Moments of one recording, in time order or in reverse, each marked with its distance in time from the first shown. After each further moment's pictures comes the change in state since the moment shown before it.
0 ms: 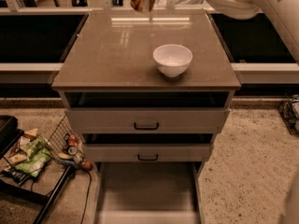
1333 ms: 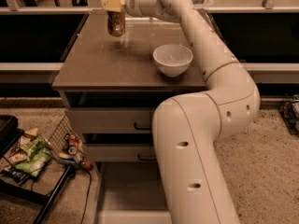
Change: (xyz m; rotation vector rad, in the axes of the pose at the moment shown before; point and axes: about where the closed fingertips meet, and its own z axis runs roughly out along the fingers) arm 0.127 -0.105 0.179 0.007 0.228 0.006
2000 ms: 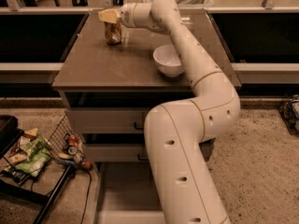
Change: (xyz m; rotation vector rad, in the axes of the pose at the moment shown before) arm 0.045 -0.021 0.046 -0.003 0.007 -0.029
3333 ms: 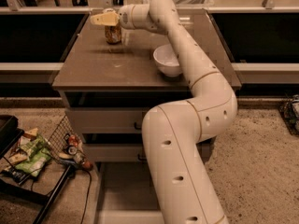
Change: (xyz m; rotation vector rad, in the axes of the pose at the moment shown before) arm -0.002 0.002 0.003 -0.002 0.004 -0.004
